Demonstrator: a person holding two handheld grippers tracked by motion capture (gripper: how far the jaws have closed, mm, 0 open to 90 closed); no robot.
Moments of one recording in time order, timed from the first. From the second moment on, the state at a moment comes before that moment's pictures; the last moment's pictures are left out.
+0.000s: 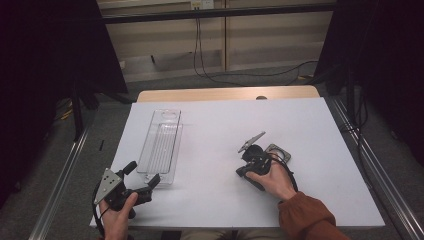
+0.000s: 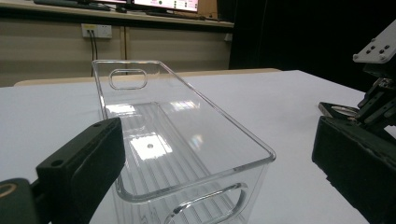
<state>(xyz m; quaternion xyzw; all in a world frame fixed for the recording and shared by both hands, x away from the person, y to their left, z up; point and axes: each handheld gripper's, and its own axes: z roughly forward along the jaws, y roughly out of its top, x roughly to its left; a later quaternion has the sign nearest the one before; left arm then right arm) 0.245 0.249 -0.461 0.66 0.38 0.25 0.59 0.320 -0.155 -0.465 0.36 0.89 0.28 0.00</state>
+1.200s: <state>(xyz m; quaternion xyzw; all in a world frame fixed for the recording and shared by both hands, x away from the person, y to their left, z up) 0.246 0.247 -0.461 0.67 0.38 0.25 0.59 0.279 -0.207 -0.459 0.39 0.88 0.28 0.01</state>
